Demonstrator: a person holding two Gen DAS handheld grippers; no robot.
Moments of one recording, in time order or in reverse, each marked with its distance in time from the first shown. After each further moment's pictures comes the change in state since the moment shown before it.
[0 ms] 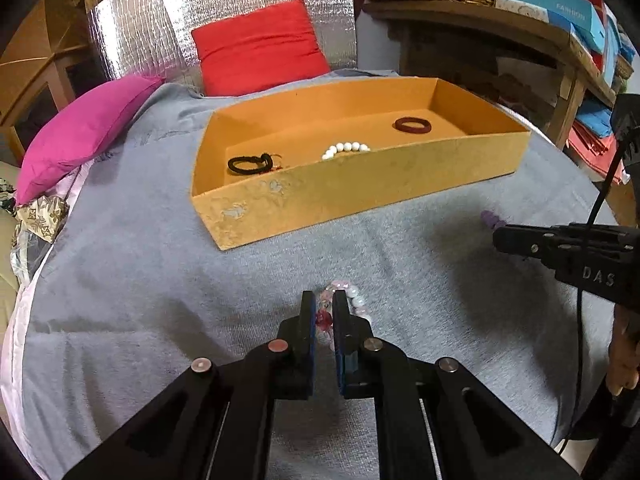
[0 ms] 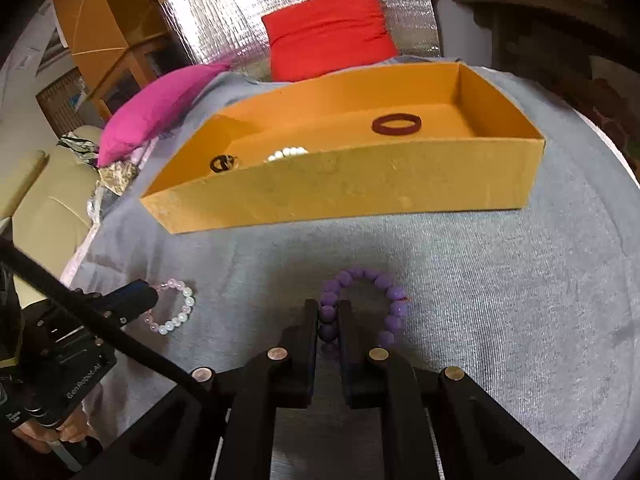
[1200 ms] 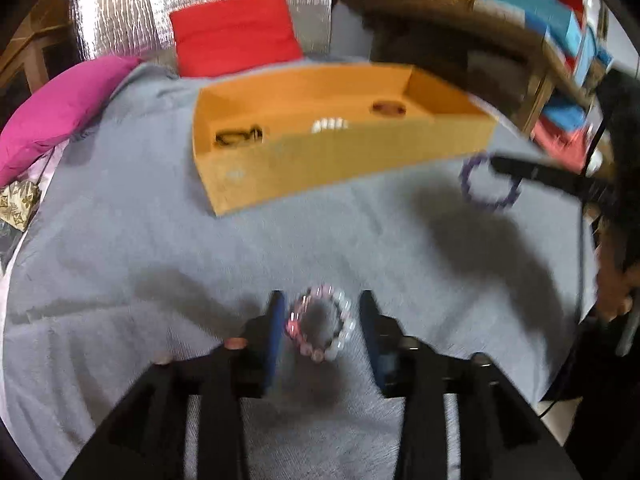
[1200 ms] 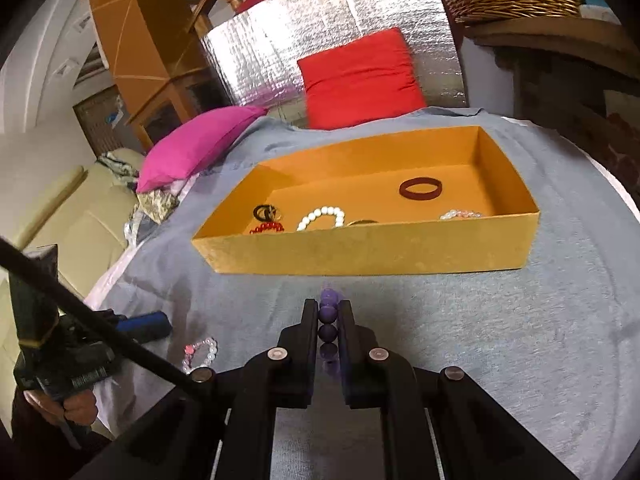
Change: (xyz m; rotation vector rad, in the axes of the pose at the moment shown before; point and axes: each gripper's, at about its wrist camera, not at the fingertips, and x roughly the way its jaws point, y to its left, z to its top) left arm -0.006 0.028 -0.023 0.019 0.077 -0.147; right arm -0.037 0.004 0.012 -0.061 -0.138 0.096
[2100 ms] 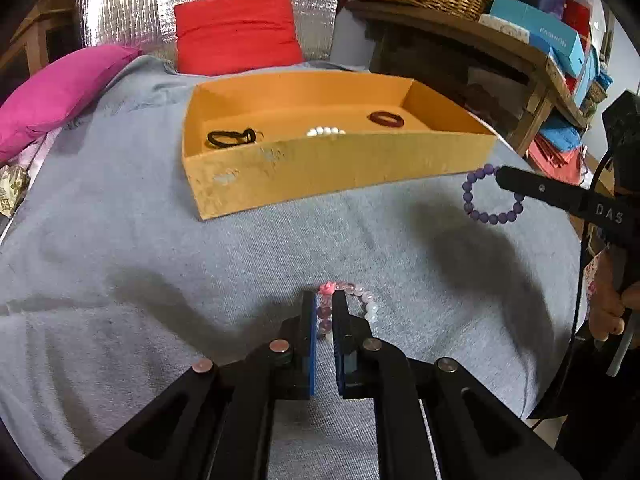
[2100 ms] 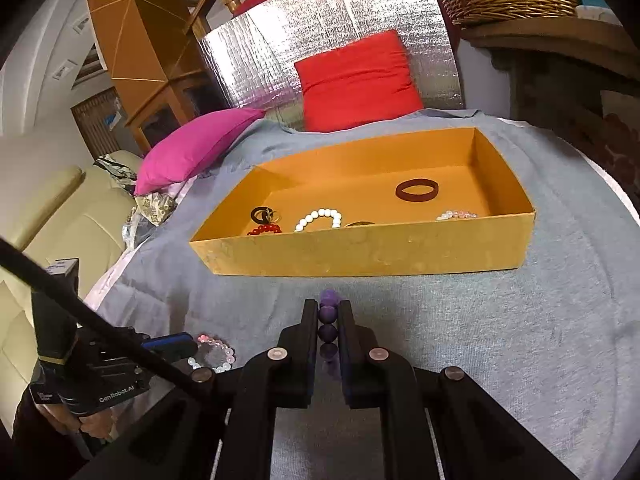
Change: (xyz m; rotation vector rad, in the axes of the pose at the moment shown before) left arm 0.001 0.006 0.007 -0.066 -0.053 -0.071; right arm -0.006 -0.005 0.001 0.016 -0.021 -0.005
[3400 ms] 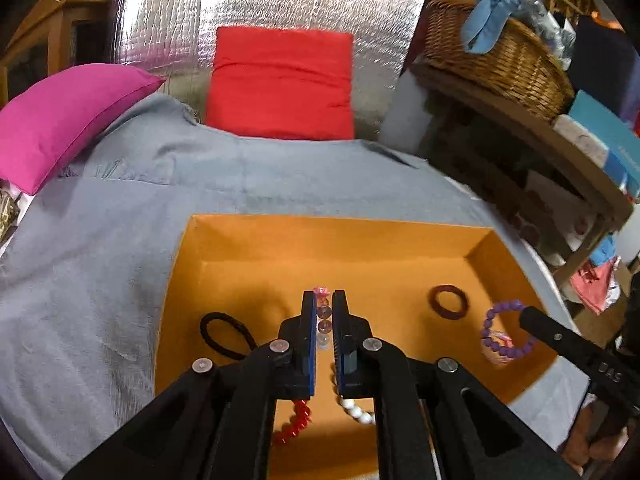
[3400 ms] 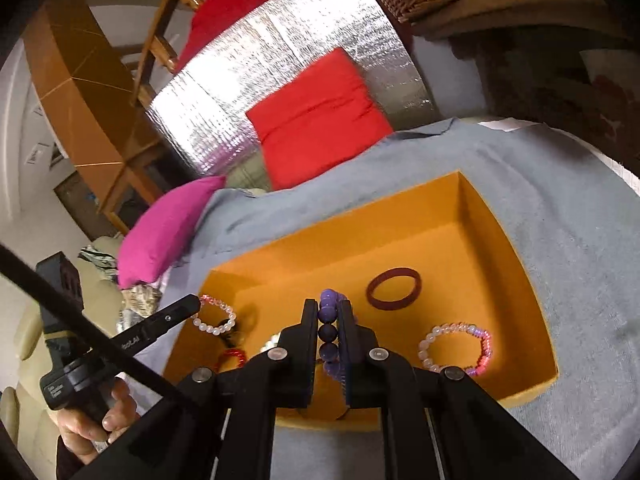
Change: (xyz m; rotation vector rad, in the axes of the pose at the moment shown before) left arm 0.082 0.045 0.173 -0.205 -0.158 0.064; right arm 0.071 -0.068 0.101 0.232 -0.091 0.018
